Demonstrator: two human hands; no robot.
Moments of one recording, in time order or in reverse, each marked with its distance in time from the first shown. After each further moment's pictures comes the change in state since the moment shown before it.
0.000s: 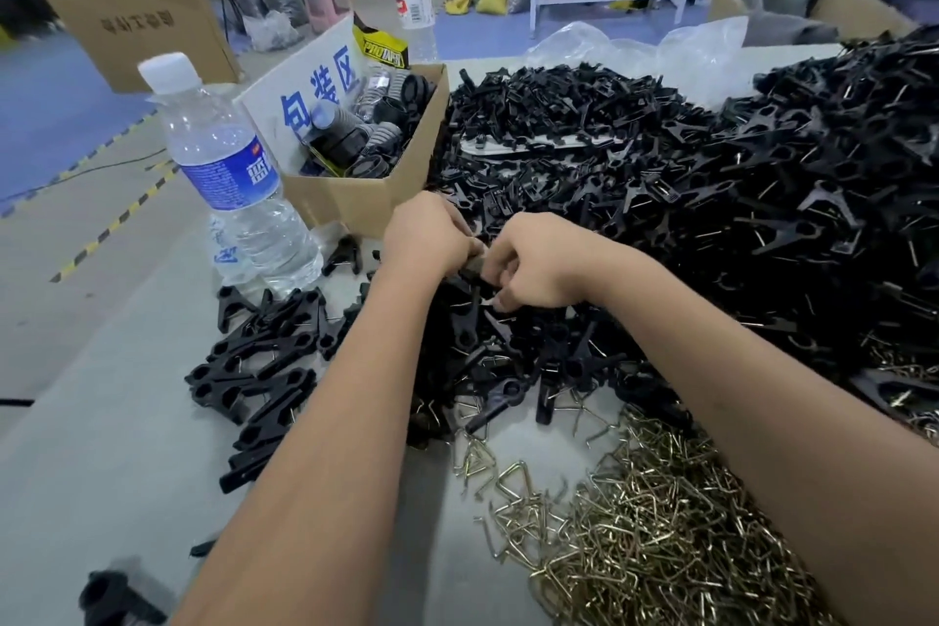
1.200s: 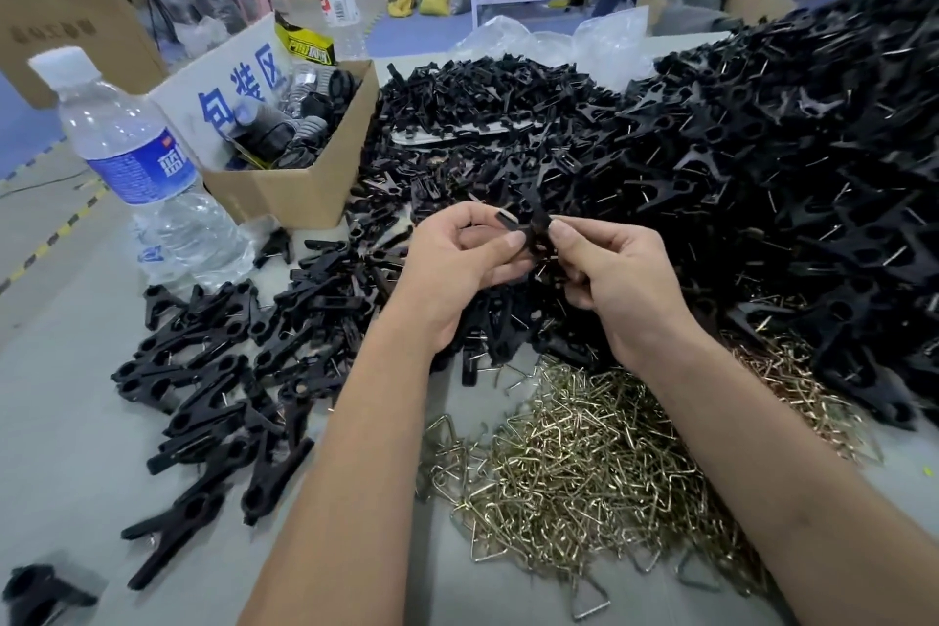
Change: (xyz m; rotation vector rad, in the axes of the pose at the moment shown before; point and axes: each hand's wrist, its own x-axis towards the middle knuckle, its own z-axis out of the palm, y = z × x) left_hand -0.098 0.040 0.052 -1.200 -0.372 0.206; right_hand -0.108 0.067 0.052 1.327 0.730 0.113
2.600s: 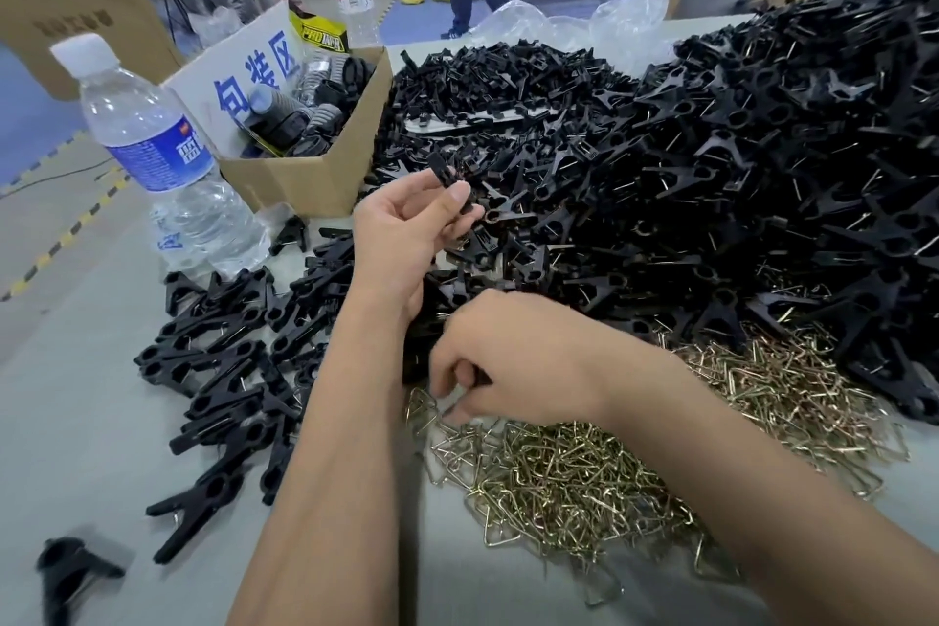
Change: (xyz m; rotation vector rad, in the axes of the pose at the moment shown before) left_hand 0.012 0.005 -0.039 -0.159 0.296 0.146; right_hand -0.041 -0.024 0.062 -1.260 -0.942 -0.447
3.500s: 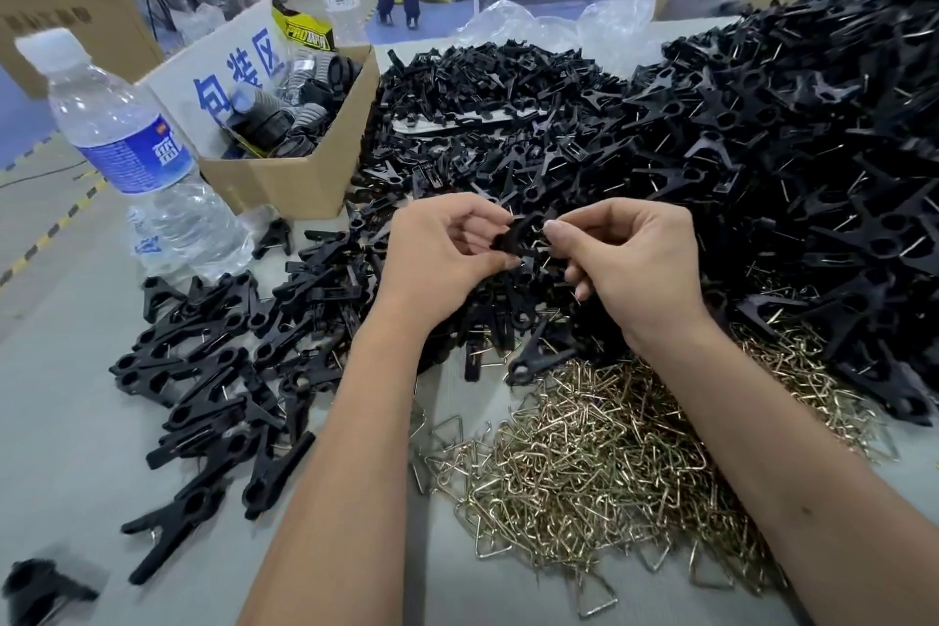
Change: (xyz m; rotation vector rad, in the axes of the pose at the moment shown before) left_hand -0.009 -0.010 0.011 0.690 -0.334 0.257; right_hand -0.023 0.079 0.006 0.966 1.055 0.420
